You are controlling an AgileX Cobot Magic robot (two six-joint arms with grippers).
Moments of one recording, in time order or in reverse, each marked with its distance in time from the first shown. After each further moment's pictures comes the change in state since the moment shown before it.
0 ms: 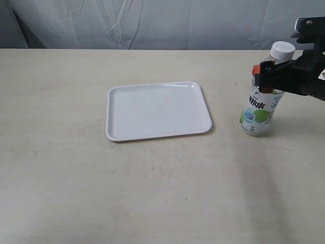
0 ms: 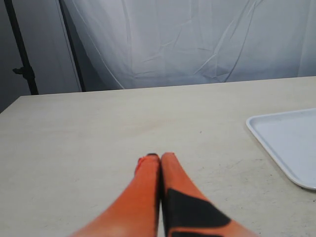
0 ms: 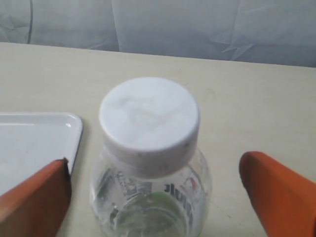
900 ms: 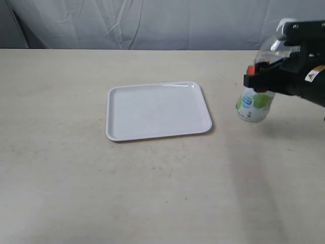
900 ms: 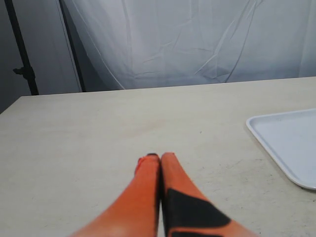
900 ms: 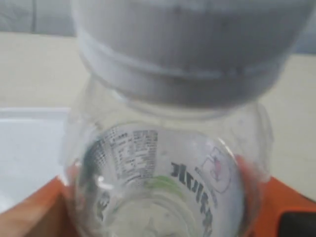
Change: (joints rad) left arm 0.000 0.000 0.000 0.000 0.000 0.000; right arm 0.054 0.049 -0.007 0.043 -0.063 -0.006
